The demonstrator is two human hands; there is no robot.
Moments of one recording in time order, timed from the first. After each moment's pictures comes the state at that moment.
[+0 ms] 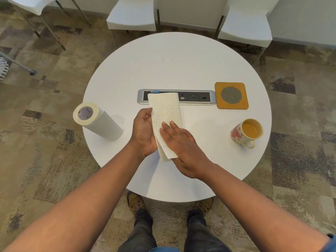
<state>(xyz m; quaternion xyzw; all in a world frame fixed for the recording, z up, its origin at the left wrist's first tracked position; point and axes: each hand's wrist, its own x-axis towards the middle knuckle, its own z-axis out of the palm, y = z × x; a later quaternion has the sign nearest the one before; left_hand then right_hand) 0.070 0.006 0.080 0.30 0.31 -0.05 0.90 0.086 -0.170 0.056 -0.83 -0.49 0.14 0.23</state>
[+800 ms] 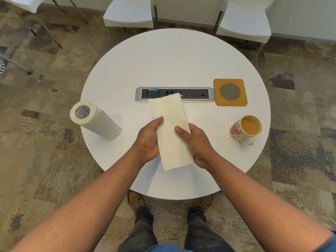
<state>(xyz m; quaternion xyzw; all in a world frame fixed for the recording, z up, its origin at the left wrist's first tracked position) 0.057 -0.016 0.079 0.34 0.37 -0.09 0.86 0.102 -0.168 0.069 -0.62 0.07 0.38 0.68</state>
